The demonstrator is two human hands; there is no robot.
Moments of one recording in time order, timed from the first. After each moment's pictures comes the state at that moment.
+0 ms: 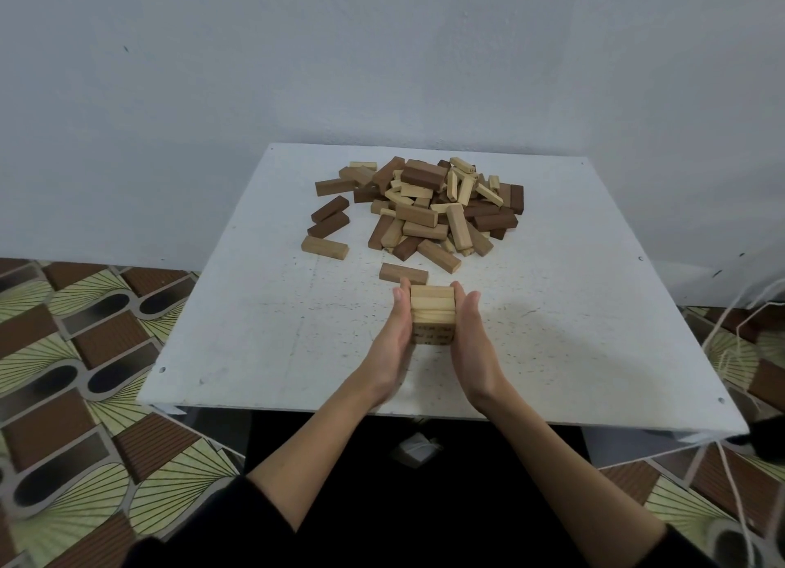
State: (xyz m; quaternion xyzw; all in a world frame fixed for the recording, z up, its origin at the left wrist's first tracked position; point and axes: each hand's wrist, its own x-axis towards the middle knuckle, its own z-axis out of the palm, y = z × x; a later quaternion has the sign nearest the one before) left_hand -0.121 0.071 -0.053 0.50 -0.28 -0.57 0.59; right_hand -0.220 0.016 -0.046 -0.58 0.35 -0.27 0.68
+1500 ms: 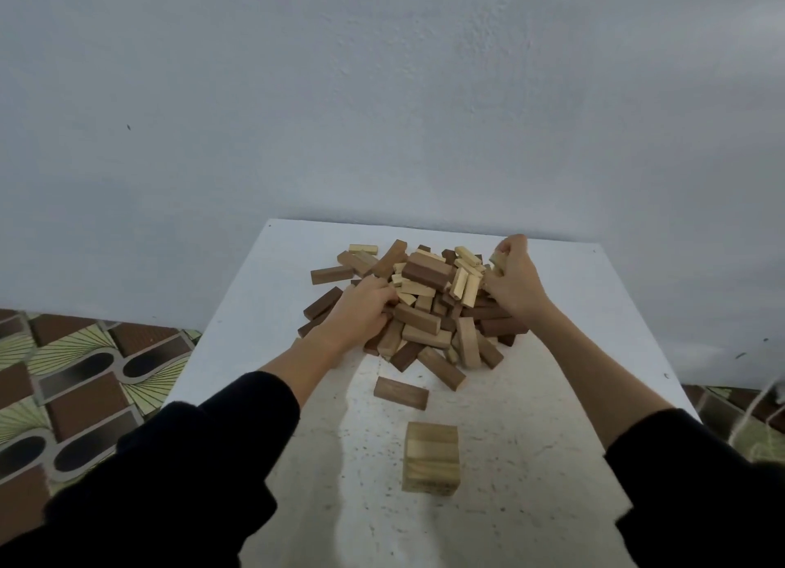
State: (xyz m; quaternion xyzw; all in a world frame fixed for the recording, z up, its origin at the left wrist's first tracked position) left_hand 0.041 -0.086 -0.030 0.74 -0.66 -0.04 0.16; right_hand -0.152 -0.219 0.020 -0.79 0.44 -0.28 0.33
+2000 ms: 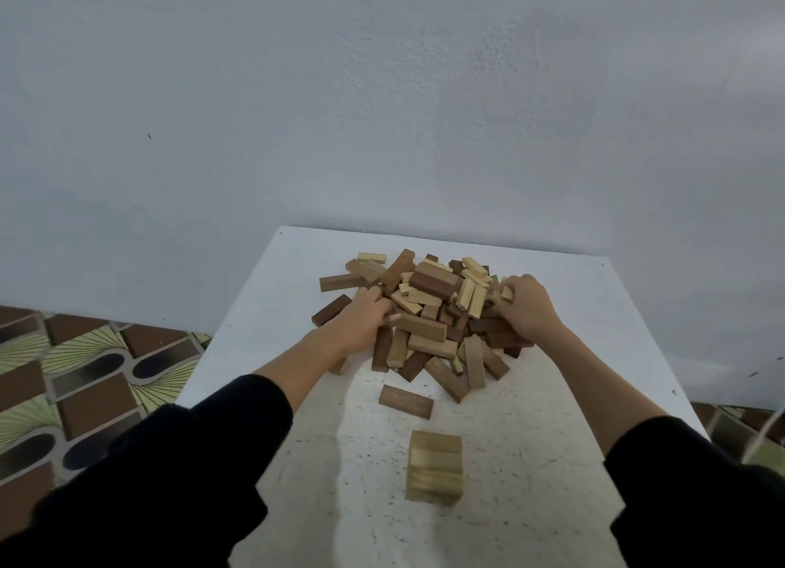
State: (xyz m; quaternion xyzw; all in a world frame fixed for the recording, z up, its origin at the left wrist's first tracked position) left_hand 0.056 -0.082 -0.041 0.75 -0.65 -0.10 0.12; right_hand -0.163 -0.240 -0.007 -0.84 0.48 -0.14 0.21
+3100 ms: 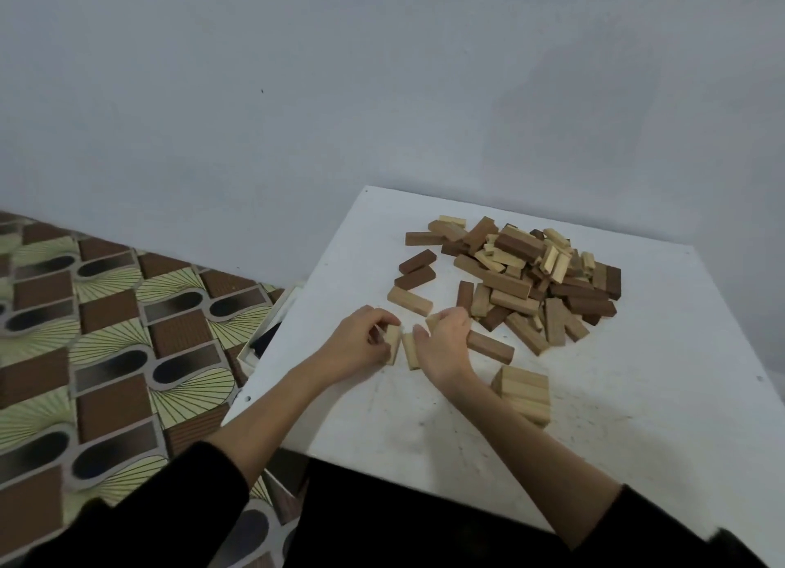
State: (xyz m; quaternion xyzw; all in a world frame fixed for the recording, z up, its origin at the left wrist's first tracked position) left_hand 0.046 0.098 -0.040 0.78 -0.45 -0.25 0.36; right_hand -0.068 0.011 -0.023 -0.77 0.47 -0.14 0.41
